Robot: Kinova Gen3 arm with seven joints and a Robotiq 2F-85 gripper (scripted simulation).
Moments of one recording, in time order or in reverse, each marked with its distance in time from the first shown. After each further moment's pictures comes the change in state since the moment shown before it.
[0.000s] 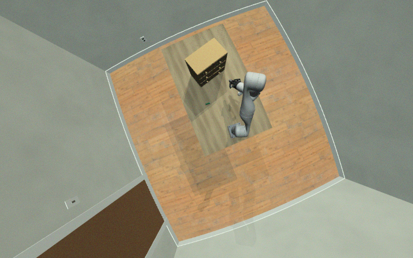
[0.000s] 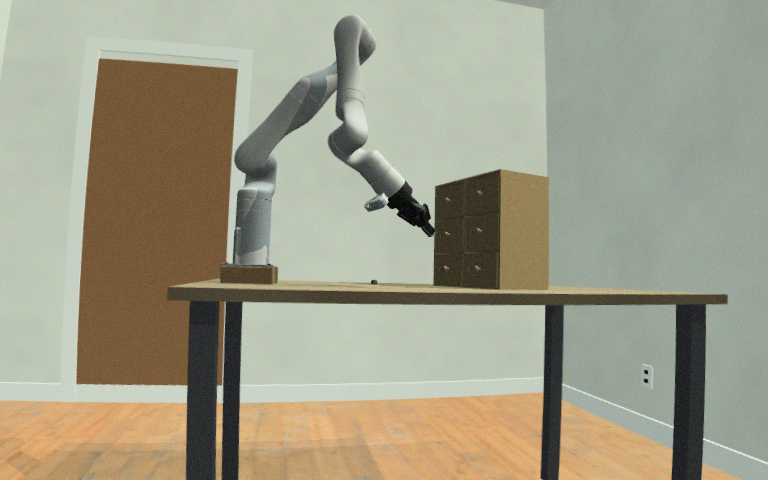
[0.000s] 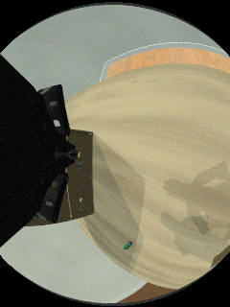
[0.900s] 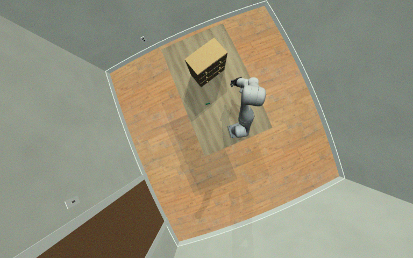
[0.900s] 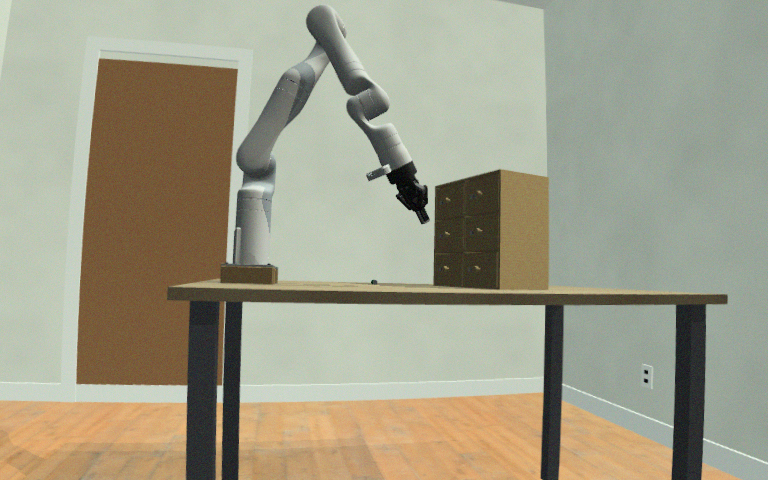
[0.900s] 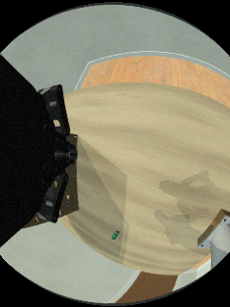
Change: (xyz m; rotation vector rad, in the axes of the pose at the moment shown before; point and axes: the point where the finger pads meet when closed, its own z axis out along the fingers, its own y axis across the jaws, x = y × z) arm -0.012 -0.002 -0.037 0.013 0.299 -0.017
